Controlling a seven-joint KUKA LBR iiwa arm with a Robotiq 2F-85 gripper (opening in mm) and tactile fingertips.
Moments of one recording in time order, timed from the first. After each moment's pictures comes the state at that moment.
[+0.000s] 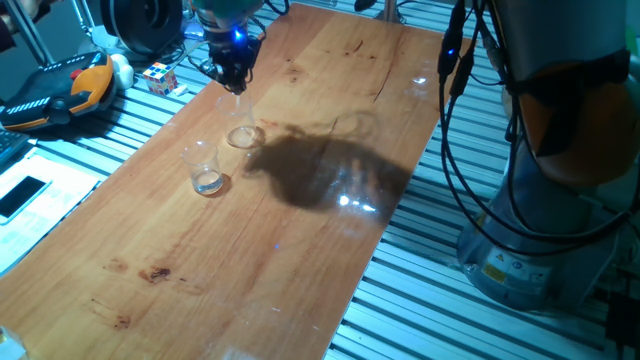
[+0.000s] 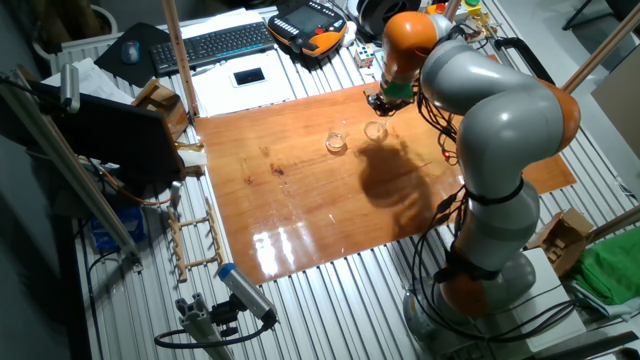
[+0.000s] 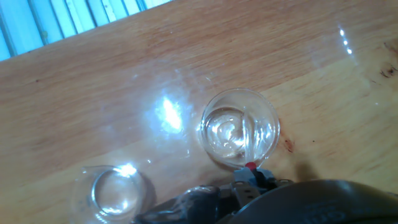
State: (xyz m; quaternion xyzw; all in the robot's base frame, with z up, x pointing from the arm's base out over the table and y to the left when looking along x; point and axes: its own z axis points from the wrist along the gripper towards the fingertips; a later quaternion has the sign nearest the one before) arm 0.599 -0.031 0.193 0.18 0.98 -0.04 0.06
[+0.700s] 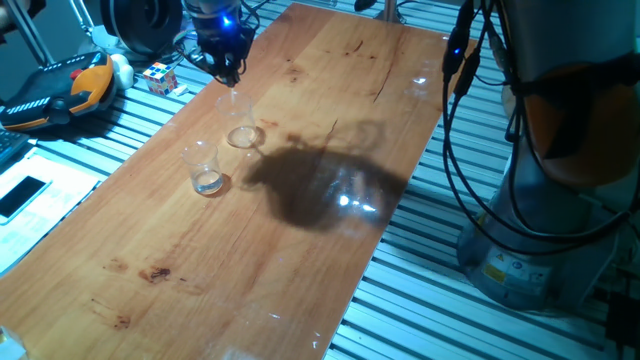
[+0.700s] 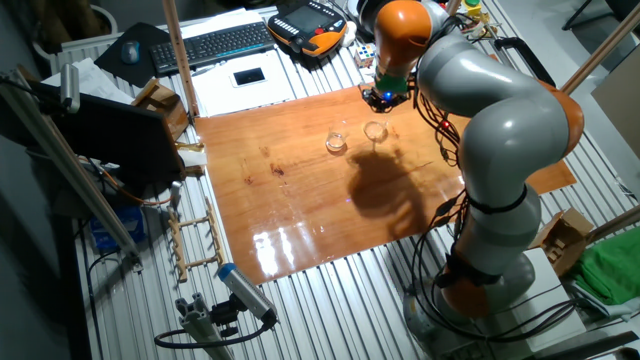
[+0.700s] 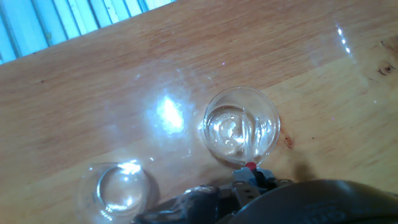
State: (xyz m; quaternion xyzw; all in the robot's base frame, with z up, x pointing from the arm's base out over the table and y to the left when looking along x) arm 0.588 0.000 0.233 0.20 0.98 -0.05 0.06
